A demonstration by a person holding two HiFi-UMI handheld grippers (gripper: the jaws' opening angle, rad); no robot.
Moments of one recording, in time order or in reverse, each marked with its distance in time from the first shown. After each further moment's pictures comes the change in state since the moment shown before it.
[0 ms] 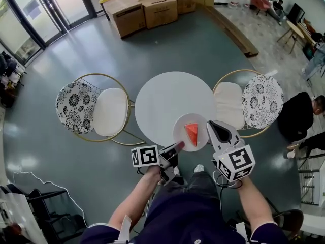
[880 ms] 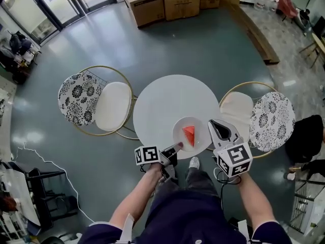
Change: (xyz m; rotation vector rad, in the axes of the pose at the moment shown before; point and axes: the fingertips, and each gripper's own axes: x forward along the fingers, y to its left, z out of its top) left arm 0.071 0.075 0.038 -0.147 -0.146 0.125; right arm 0.080 -0.093 -0.035 -0.001 0.088 0.155
